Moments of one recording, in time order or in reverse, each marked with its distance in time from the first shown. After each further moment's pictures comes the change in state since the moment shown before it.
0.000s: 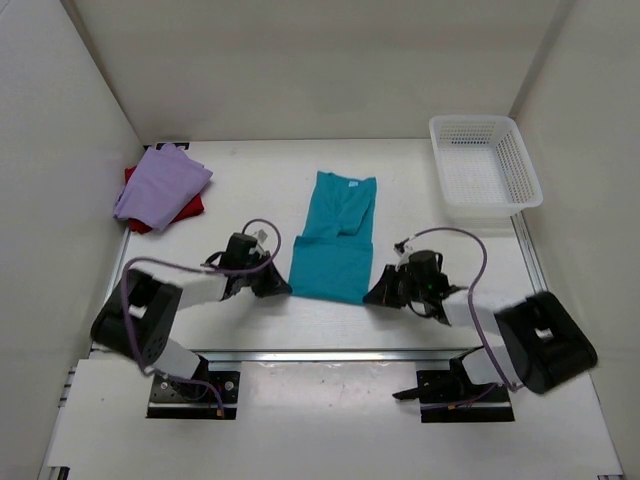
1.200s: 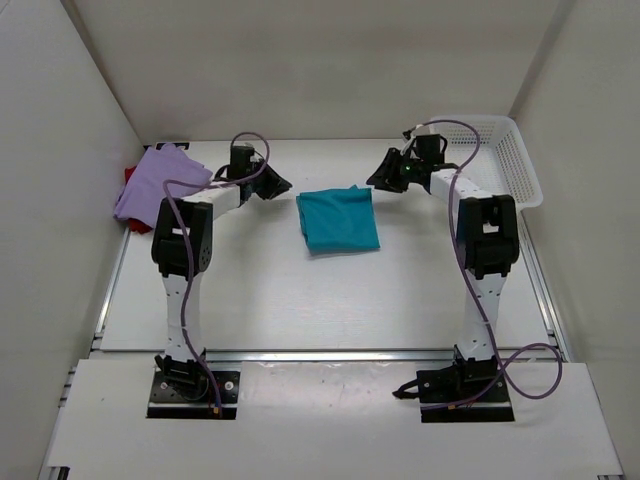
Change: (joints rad) left arm 0.204 0.681 1.005 -0.158 -0.041 -0.129; right arm -0.261 0.796 1.297 -0.499 -0.107 -0.159
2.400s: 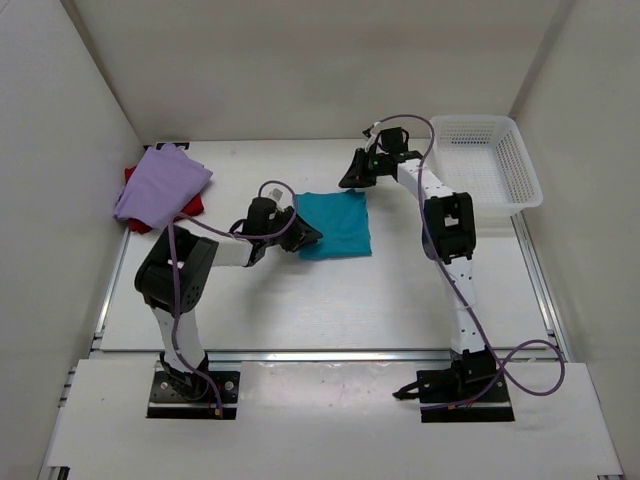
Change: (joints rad) left arm -0.224 -0.342 -0.705 0.485 0.081 -0.127; right arm 0.103 0.424 0.597 -0.221 -0.147 -0.062
